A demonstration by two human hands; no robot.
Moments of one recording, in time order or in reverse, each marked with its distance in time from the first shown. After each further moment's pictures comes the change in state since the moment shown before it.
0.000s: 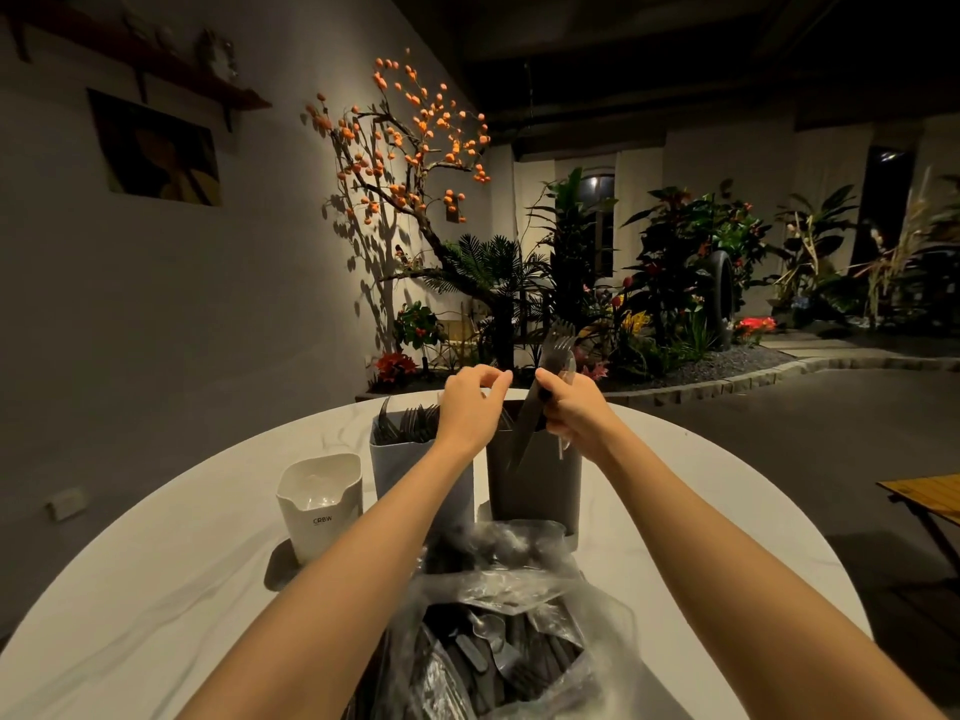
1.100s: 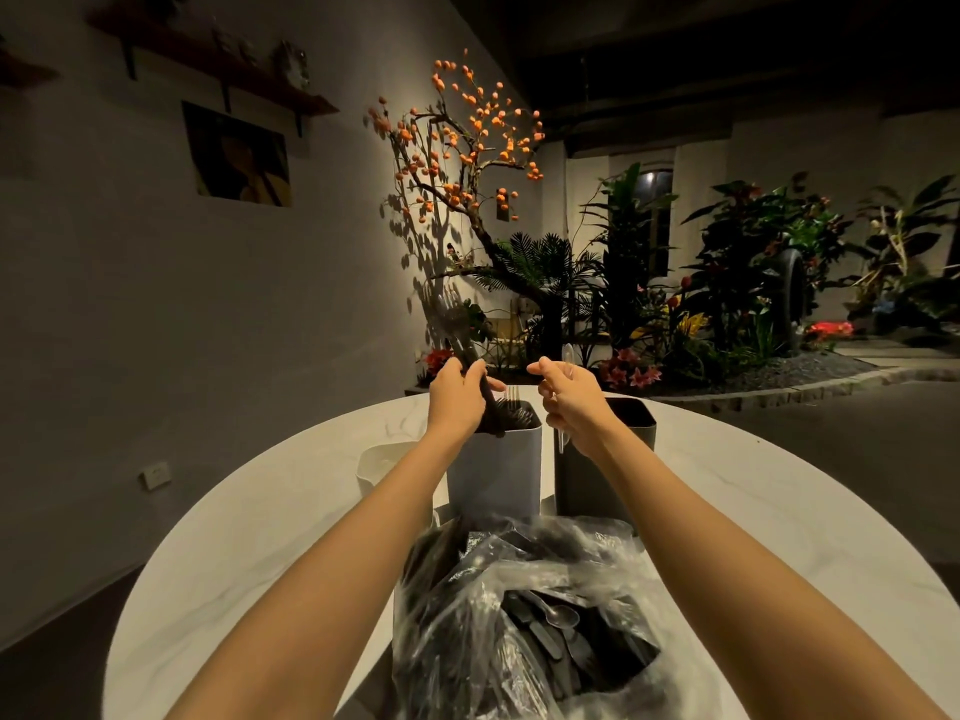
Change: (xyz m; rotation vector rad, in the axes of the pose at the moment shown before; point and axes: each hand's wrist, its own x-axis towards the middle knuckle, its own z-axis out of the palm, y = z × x) left_hand 0.002 -0.032 -0.077 -0.220 0.102 -0.276; right_hand -0.002 0.003 0.076 0.001 -0.110 -0.070
